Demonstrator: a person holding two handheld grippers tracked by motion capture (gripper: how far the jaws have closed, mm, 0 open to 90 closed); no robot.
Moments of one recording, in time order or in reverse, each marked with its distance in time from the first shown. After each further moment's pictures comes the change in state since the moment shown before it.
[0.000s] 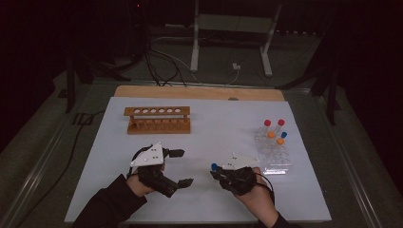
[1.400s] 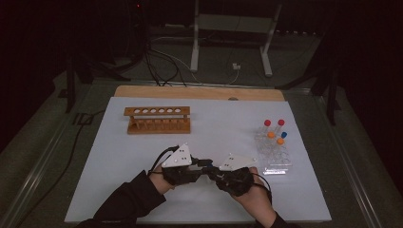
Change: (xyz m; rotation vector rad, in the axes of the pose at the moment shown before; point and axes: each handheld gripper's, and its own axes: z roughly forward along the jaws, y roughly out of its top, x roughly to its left) left arm -0.008 0.007 0.057 0.075 0.023 0.082; right arm 0.008 0.007 -0.001 -0.020 0.027 -0.014
